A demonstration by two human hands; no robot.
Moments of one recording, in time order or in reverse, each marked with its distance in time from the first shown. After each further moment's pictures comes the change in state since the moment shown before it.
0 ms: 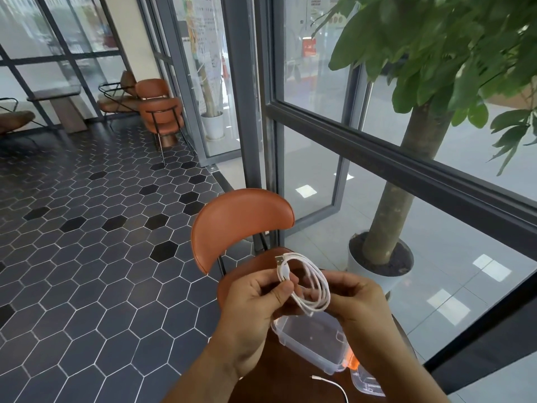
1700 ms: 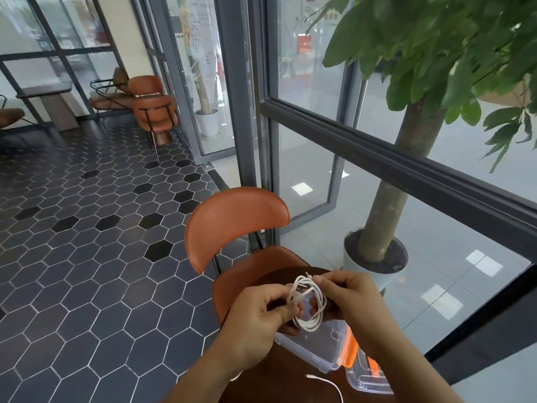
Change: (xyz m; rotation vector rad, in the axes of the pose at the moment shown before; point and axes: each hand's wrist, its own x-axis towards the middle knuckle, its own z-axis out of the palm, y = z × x) left_hand 0.004 -0.010 -0.001 0.443 -0.149 0.033; right_hand 0.017 0.007 -0.013 -0.101 -0.006 0.135
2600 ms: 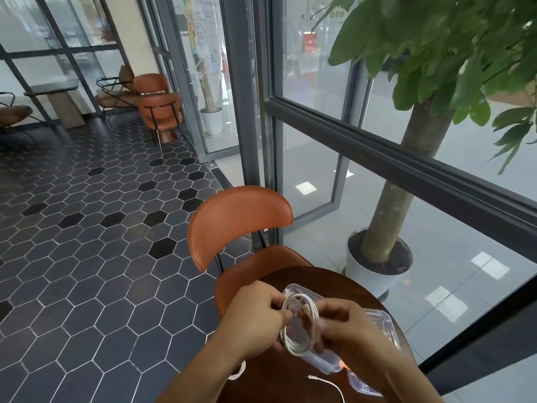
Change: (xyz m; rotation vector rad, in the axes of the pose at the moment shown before) left_hand 0.009 0.005 -0.006 0.353 -0.024 -0.247; right_hand -0.005 0.033 0.004 0.307 -0.375 0.171
